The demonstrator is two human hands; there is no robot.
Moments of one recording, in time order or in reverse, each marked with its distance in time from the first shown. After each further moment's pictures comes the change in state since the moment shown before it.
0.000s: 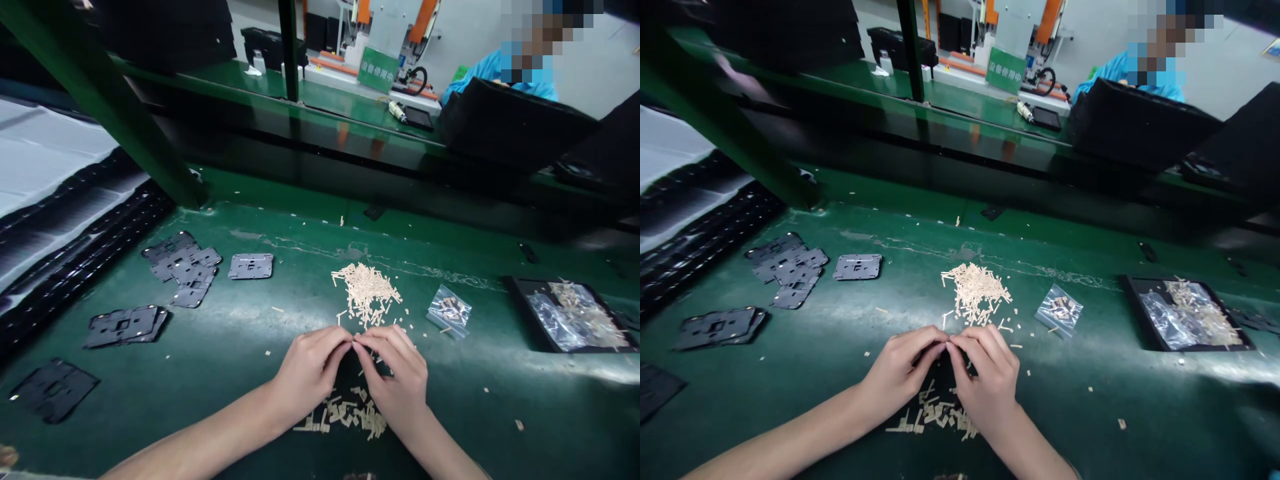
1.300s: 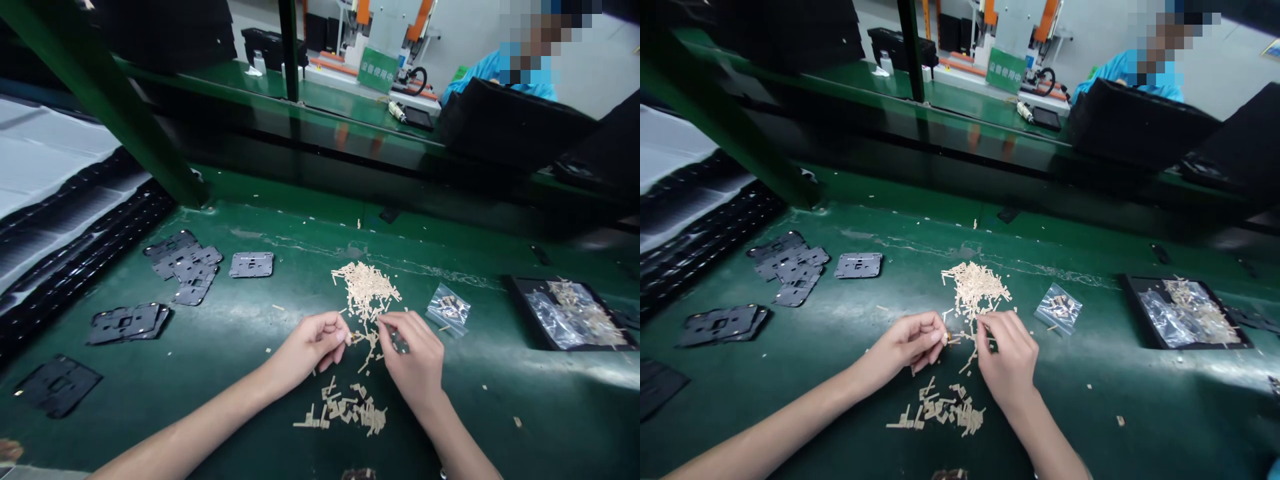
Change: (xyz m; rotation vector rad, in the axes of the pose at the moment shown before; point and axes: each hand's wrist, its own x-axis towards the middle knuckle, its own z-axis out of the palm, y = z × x) left_hand 0.016 -0.004 -0.012 -0.688 -0.249 -0.390; right_hand 0.011 0.020 -0.015 -0.217 0.006 0.003
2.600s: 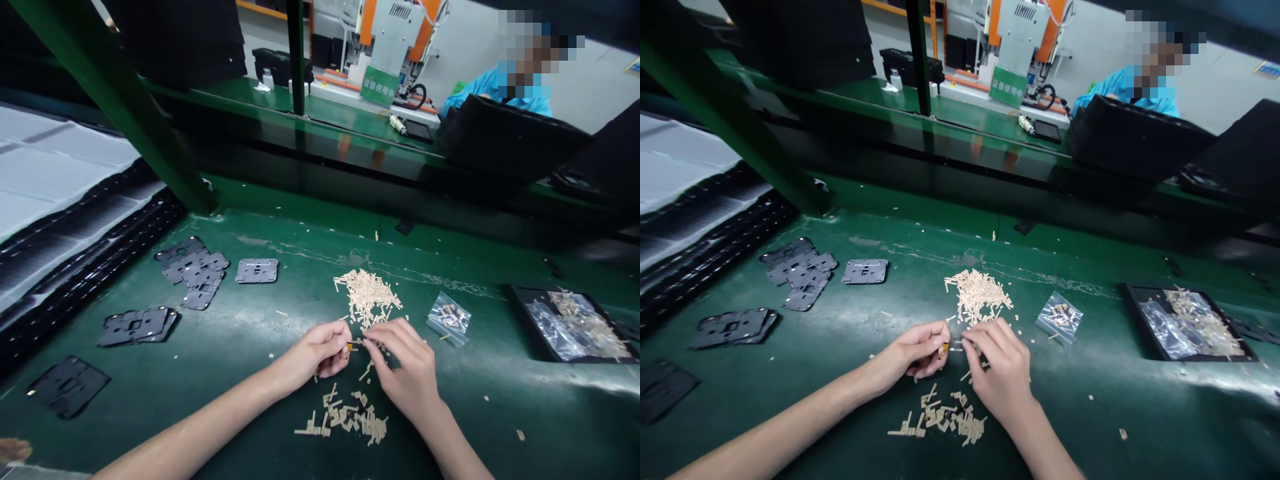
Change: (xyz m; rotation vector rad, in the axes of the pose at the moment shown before) left_hand 0.004 -0.003 -0.001 -0.226 -0.126 -0.065; right_hand 0.001 -0.002 -0.004 0.067 -0.178 -0.092
